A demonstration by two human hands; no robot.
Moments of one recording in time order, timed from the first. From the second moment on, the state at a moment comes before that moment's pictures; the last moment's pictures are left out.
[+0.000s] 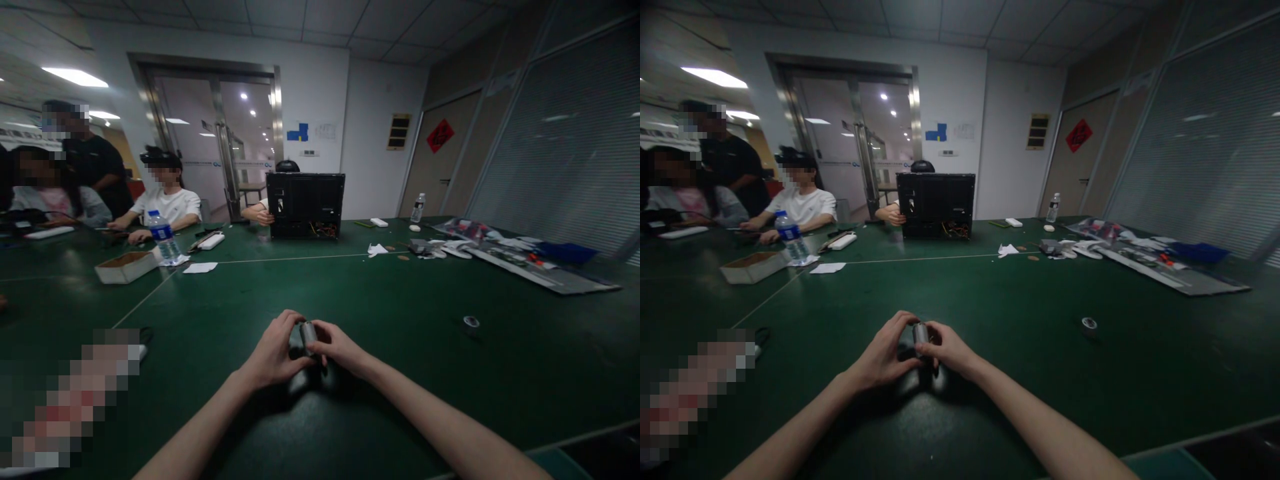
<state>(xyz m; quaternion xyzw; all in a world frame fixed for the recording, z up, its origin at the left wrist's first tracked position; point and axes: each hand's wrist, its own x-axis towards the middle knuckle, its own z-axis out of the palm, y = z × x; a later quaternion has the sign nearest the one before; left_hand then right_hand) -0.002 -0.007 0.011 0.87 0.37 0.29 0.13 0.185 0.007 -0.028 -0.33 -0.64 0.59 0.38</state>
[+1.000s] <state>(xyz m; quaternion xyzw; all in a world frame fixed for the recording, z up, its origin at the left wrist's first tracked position) 0.000 -0.007 0.008 0.88 0.39 0.25 0.08 0.182 0.006 -0.035 -0.38 -0.69 0.51 0.34</state>
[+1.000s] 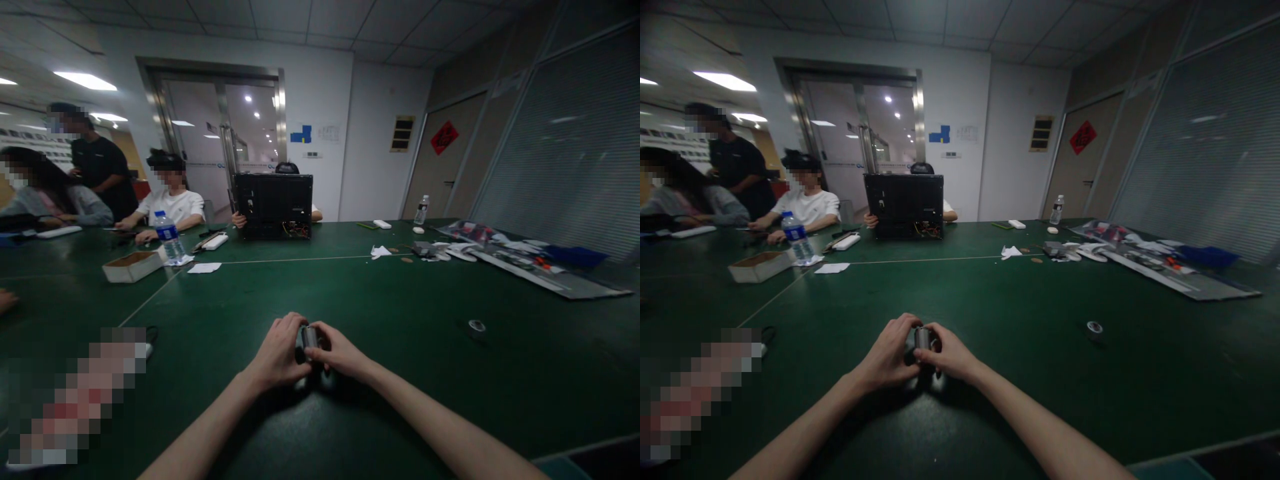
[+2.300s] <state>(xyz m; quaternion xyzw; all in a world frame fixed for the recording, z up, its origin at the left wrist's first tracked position) -0.002 -0.007 0.008 0.89 0.38 0.24 0.09 0.181 0.008 -0.039 -0.39 -0.71 0.48 0.35</state>
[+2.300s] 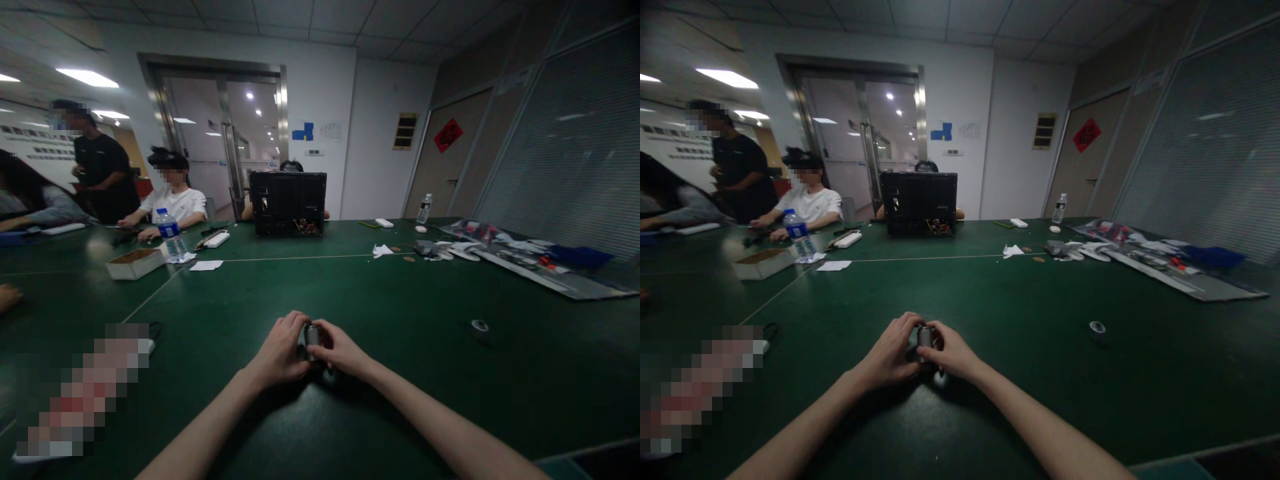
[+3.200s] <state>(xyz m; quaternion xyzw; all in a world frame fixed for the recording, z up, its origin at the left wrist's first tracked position) -0.004 -0.003 0.004 0.89 0.38 0.24 0.10 0.187 0.008 -0.032 -0.33 -0.70 0.52 0.36</state>
